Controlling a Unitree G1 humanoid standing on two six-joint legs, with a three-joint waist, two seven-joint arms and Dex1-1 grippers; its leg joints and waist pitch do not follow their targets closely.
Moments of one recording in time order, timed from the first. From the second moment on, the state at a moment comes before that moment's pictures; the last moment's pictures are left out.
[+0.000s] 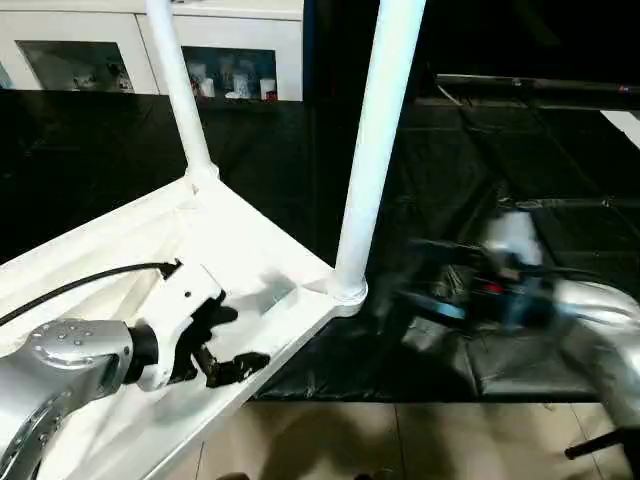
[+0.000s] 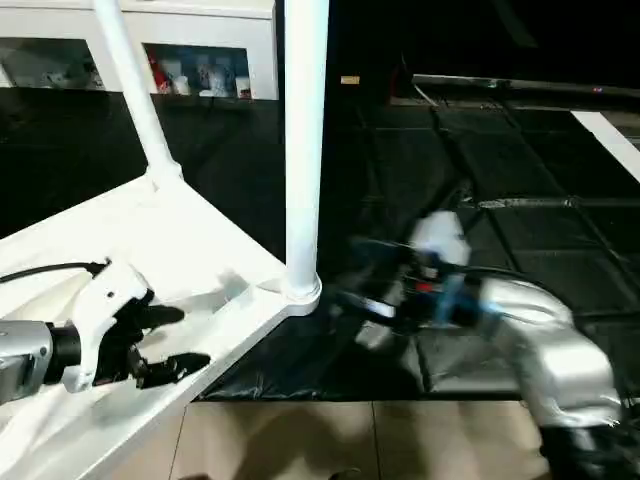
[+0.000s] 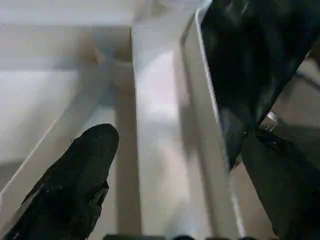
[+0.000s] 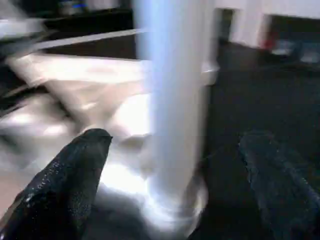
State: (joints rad) left arm -0.08 0.79 -0.07 -0.59 -0.45 1.10 -0.69; right arm -0.34 -0.39 0.07 -0.05 0.41 0.42 0.86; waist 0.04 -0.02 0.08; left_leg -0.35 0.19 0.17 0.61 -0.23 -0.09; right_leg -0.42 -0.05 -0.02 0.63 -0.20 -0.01
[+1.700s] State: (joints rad) left arm -0.13 0.77 -0.28 -0.47 -0.33 0.91 -0.63; right arm -0.47 -0.19 0.08 0.22 0.38 0.32 0.58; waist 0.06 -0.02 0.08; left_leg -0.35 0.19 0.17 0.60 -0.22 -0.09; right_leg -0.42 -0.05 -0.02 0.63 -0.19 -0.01
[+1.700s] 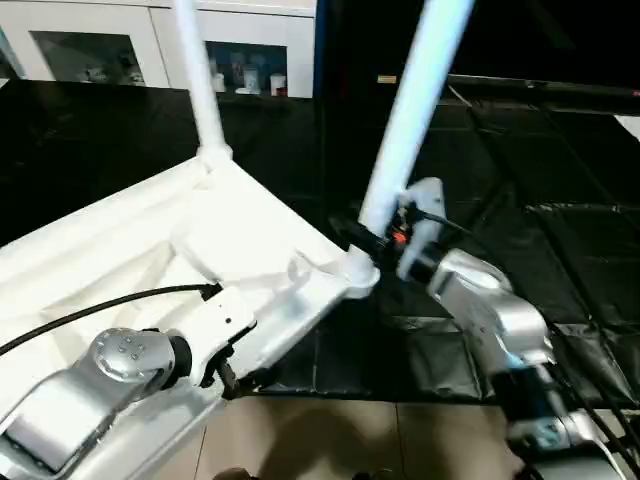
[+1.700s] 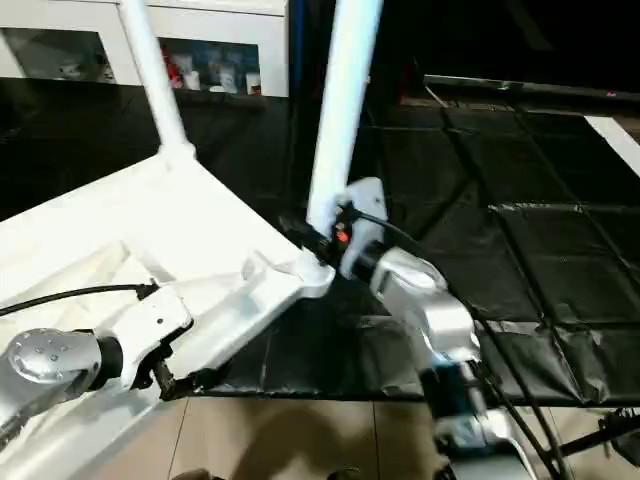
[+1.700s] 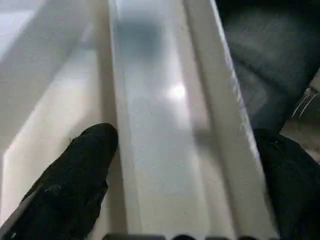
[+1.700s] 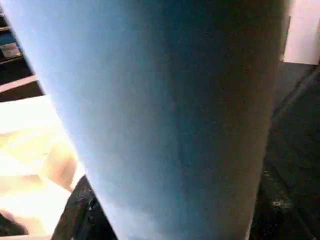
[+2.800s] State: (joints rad) left arm -0.33 0.66 -0.31 -0.15 -0.13 0.52 -0.64; right arm -0.32 -0.24 -0.12 0.01 0.36 0.46 0.30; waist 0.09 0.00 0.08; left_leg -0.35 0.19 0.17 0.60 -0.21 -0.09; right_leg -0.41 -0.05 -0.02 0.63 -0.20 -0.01
